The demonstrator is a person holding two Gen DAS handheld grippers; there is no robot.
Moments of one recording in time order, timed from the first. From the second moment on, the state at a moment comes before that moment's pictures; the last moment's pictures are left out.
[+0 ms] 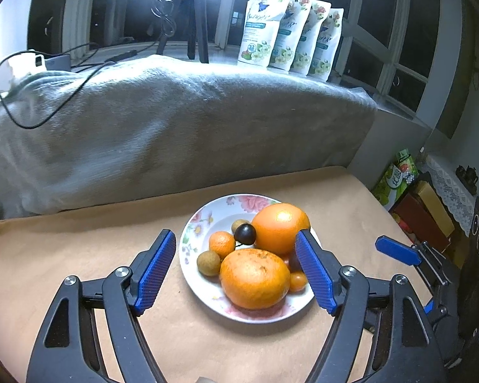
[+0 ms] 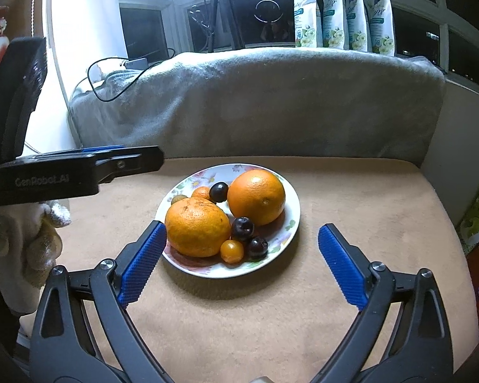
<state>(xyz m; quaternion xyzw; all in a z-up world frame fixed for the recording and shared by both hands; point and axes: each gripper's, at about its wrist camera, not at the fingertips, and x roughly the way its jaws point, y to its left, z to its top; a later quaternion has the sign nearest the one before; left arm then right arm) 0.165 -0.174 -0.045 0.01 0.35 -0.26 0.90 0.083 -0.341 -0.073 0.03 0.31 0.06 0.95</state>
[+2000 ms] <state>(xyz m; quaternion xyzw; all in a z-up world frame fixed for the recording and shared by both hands) 0.073 -0.126 -0.037 0.03 0.29 -0.15 0.94 0.058 -0.340 -0.059 0.02 0.30 0.03 0.95</state>
